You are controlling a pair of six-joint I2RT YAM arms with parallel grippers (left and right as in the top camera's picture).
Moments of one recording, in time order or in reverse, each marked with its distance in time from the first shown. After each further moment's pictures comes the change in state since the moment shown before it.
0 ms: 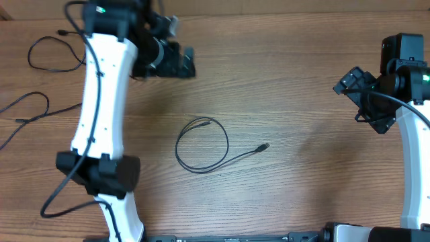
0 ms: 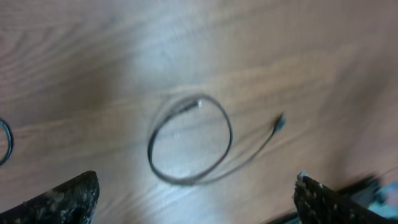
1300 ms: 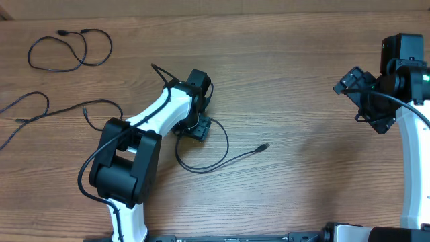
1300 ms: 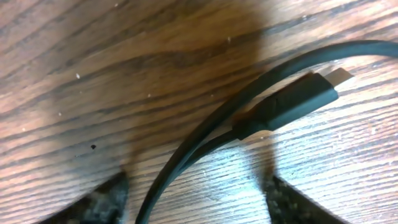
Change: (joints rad) left arm -0.201 -0.014 -1.036 0.796 -0.307 0.019; right arm 0.000 0.000 0.000 0.000 0.000 0.000
